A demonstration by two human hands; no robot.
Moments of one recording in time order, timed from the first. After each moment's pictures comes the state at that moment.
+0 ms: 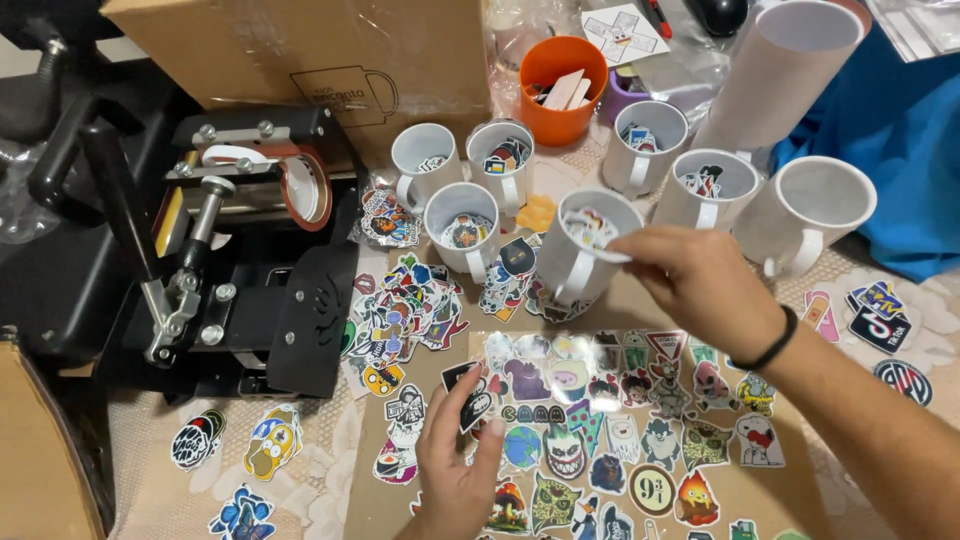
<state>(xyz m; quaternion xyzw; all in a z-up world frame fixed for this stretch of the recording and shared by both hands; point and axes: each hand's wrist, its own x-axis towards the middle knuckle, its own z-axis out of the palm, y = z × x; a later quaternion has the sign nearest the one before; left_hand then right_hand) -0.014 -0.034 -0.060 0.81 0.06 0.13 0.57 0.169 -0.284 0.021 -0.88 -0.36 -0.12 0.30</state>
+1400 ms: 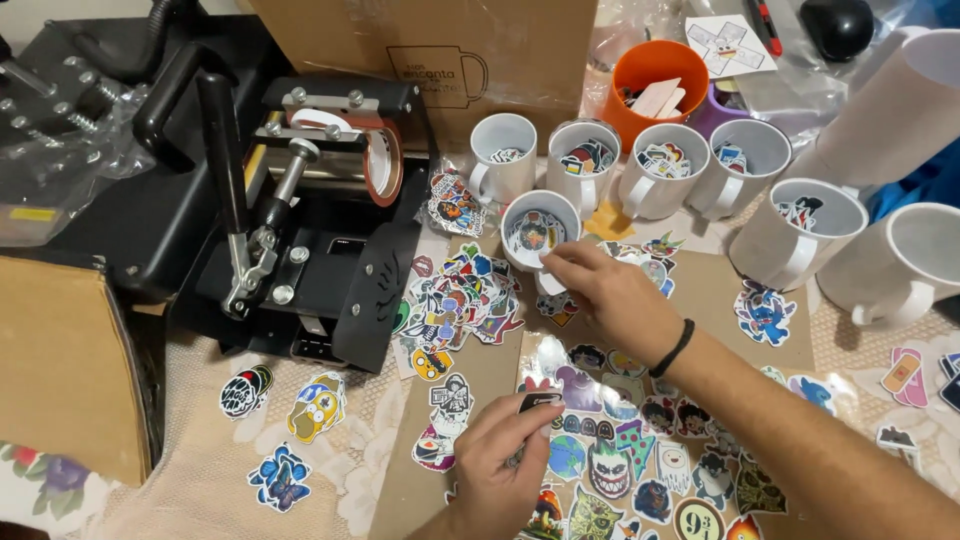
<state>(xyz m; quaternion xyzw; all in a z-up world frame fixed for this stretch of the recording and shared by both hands) -0.006 -0.029 -0.043 0.80 -0.10 0.30 0.51 0.201 -0.173 -0.051 -0.85 -0.46 -0.08 0.26</state>
